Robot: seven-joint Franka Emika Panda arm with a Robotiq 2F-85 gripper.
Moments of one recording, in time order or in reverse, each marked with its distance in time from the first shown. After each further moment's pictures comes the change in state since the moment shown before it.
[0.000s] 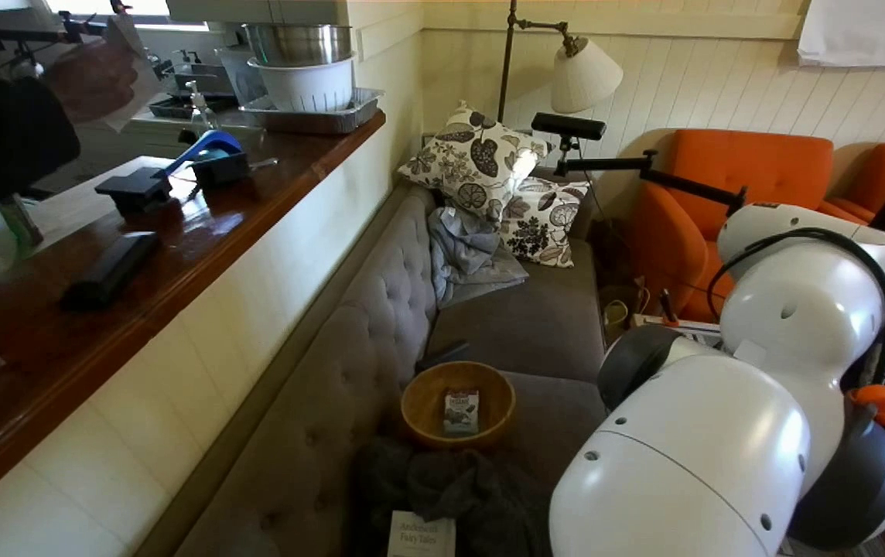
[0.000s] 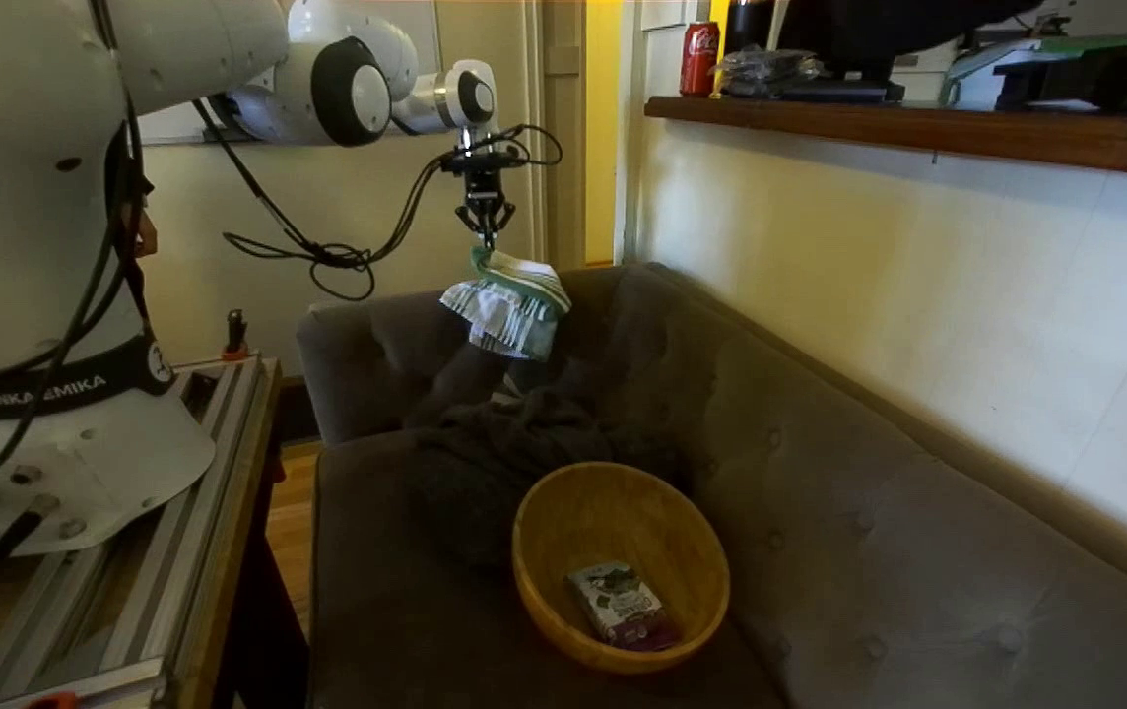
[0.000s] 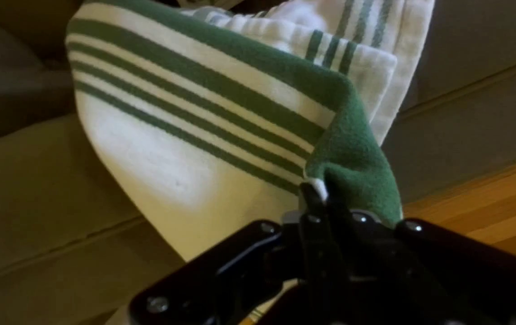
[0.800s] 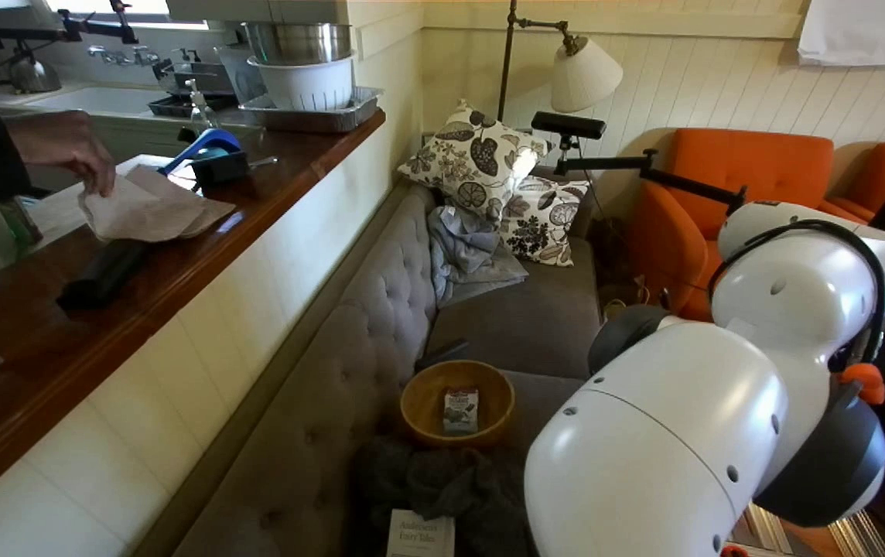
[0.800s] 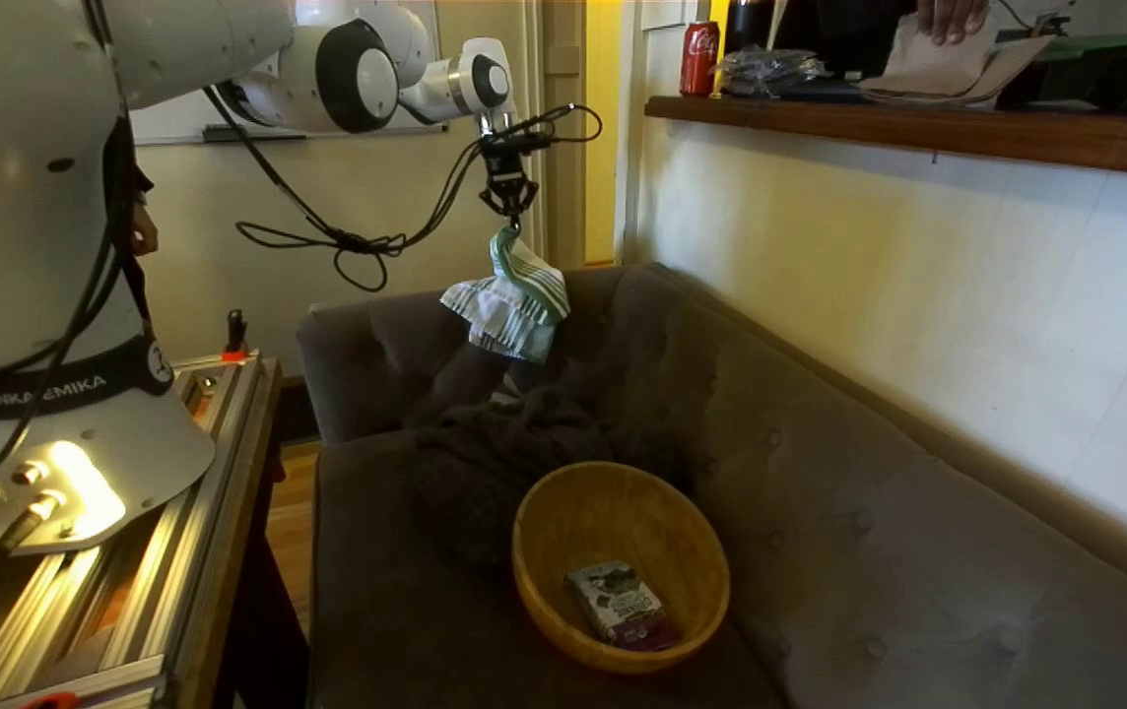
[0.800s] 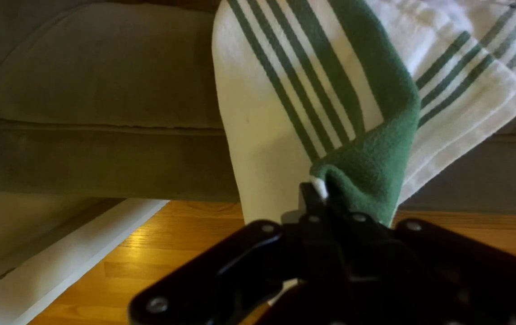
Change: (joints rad) arm -0.048 -0.043 0.006 -0.025 -0.051 0.128 -0.415
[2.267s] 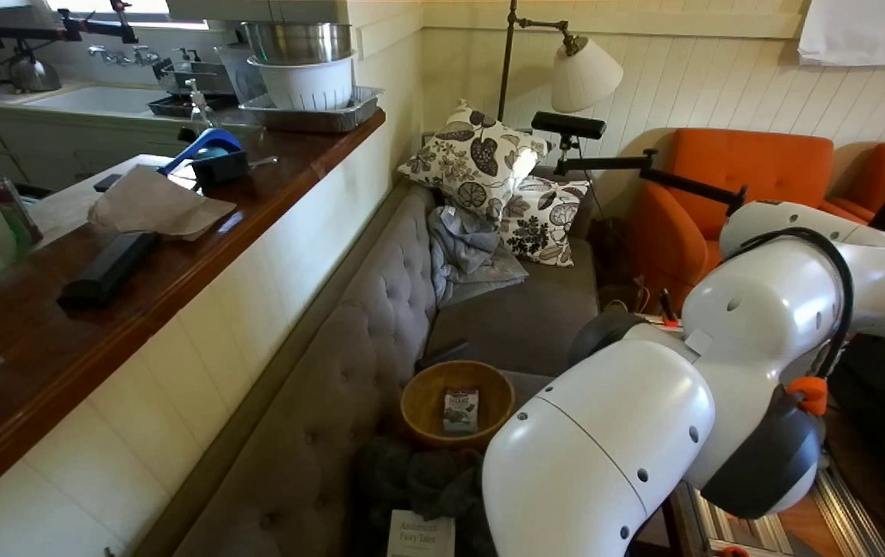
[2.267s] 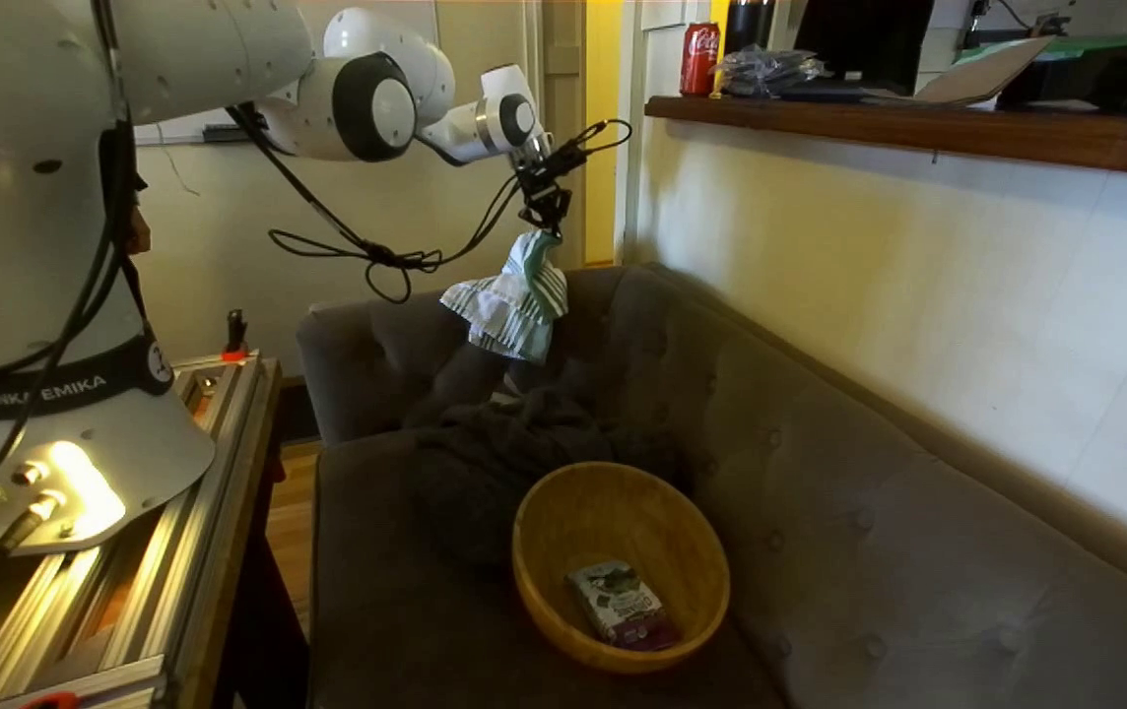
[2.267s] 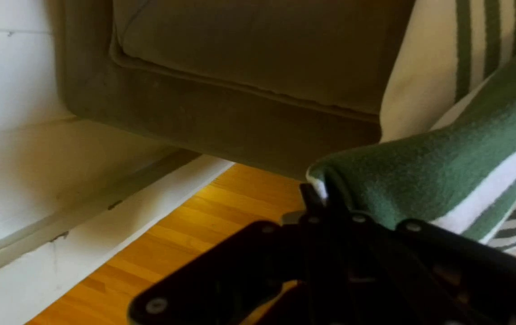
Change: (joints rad) arm -0.069 0.097 -0.021 0.009 -0.058 0.386 -0.167
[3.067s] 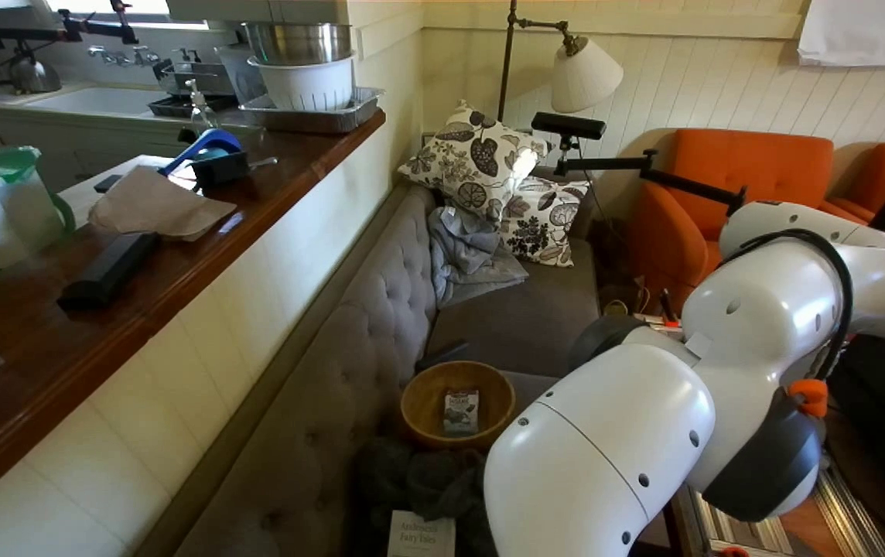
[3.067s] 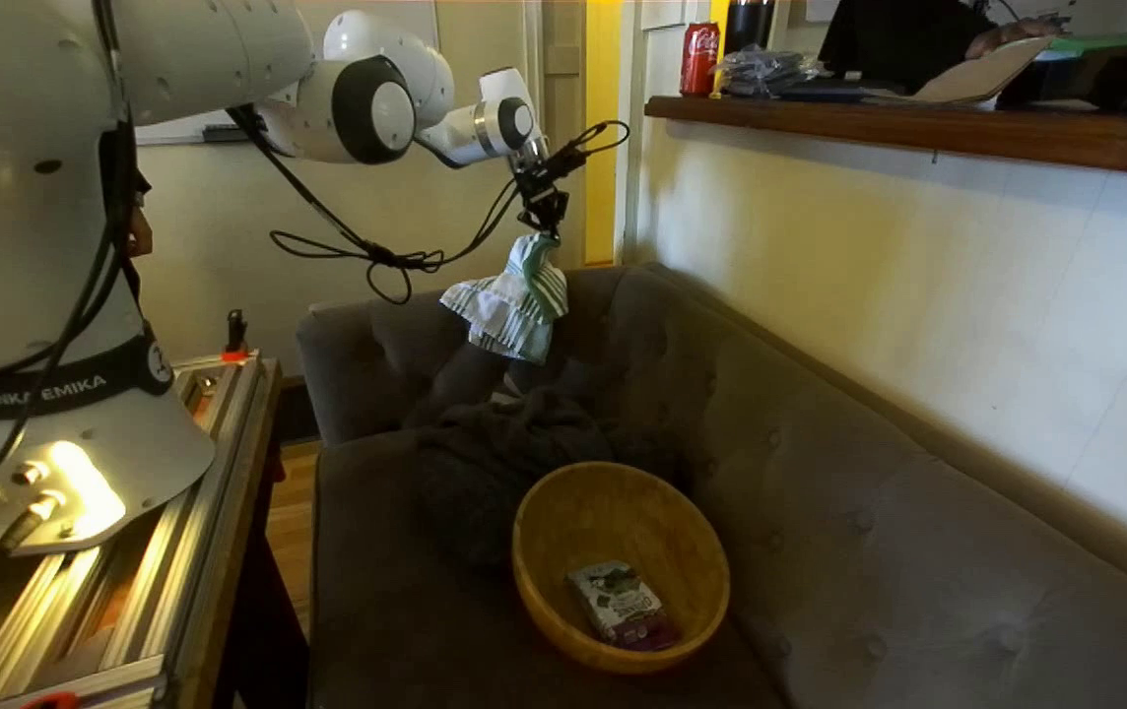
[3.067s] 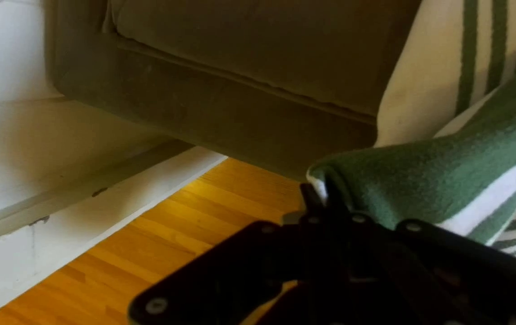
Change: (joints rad) arm 0.004 0.006 -0.002 0.001 -0.006 0.002 -0.061
